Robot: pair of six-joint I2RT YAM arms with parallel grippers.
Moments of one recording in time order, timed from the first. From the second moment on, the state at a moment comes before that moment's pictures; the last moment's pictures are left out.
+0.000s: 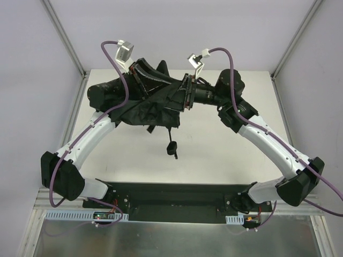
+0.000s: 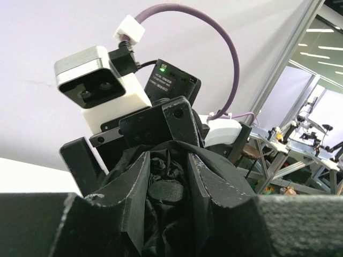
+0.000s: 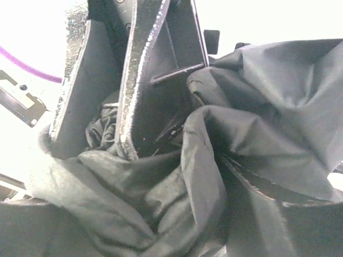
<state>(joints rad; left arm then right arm) -0.43 1.37 1.23 1.07 0.96 -1.27 0.72 1.38 1.44 0.07 -0.76 0.81</state>
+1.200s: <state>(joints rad) -0.34 0.83 1.13 -0.13 0.46 -0.73 0.52 1.28 1.61 -0.83 -0.30 0.25</state>
